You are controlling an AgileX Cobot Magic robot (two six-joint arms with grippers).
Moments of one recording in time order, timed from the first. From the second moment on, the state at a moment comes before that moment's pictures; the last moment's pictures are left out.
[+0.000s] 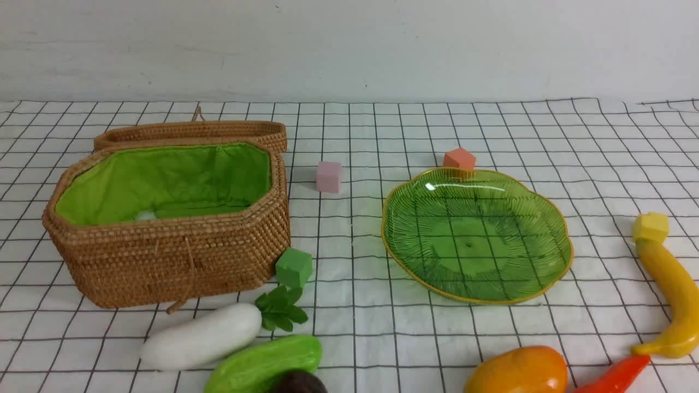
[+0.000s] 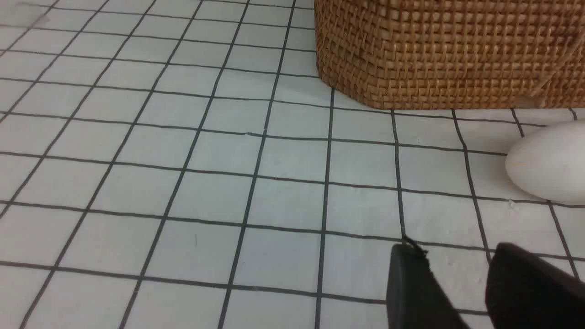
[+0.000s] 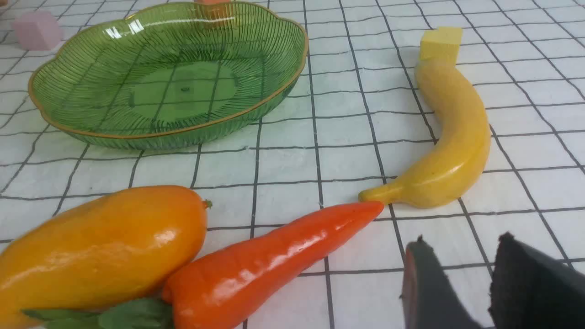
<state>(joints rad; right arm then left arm) 0.04 -0.01 0.01 -0.03 0.38 0.08 0.05 -0.02 0.02 0.11 0.45 -0.16</state>
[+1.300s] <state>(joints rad) 0.04 -0.01 0.01 -0.03 0.38 0.08 0.05 -0.02 0.03 0.30 0.42 -0.16</state>
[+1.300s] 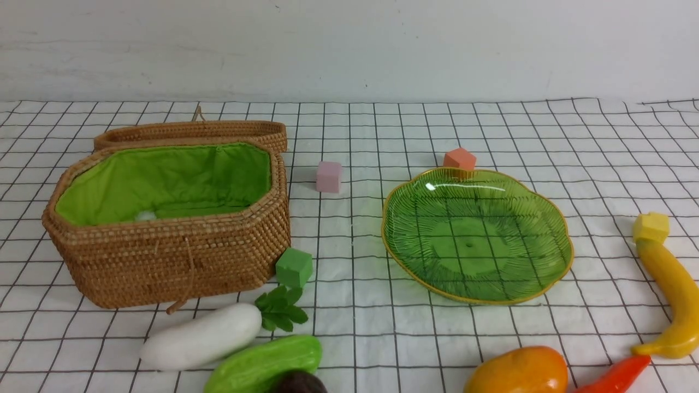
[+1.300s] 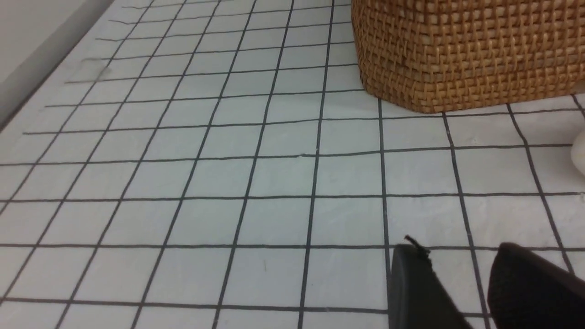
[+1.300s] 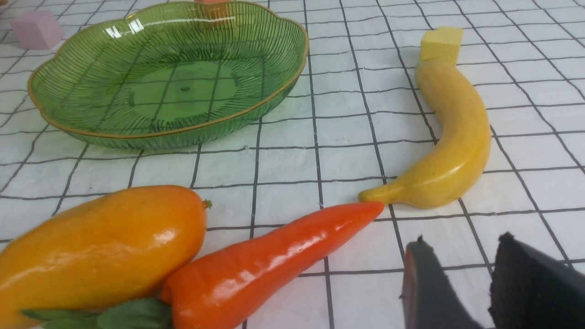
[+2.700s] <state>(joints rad) 0.04 -0.01 0.01 -0.03 0.38 0.08 -0.17 0.68 -0.73 0.22 0.70 -0.67</state>
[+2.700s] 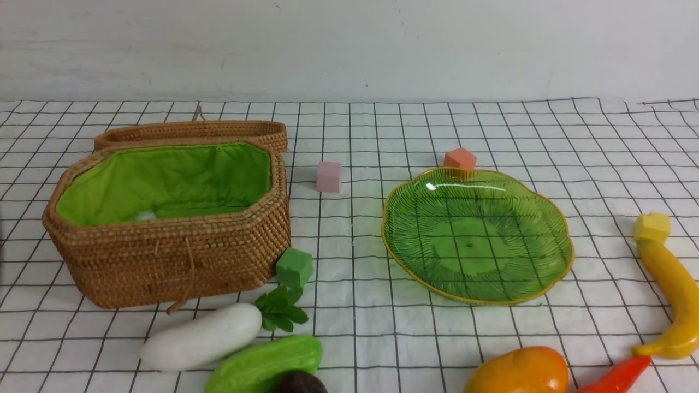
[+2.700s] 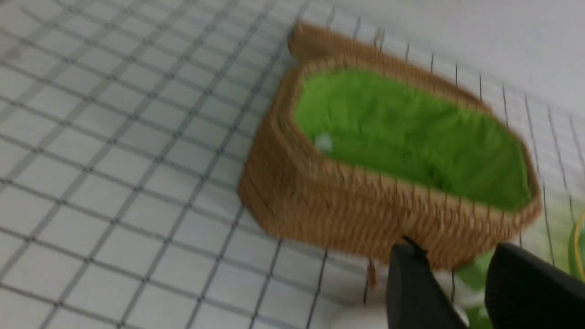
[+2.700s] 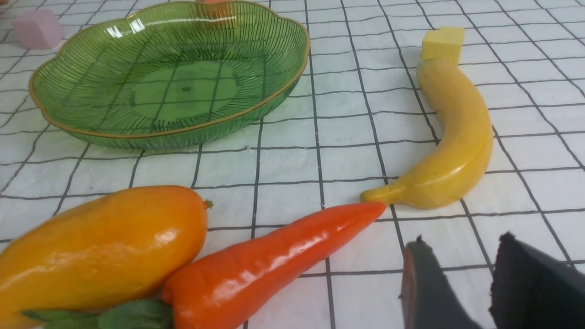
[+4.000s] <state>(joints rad) 0.04 -0.01 0.01 -0.03 0.38 0.08 -0.74 1.68 -1.01 0.03 0.77 -0.58</state>
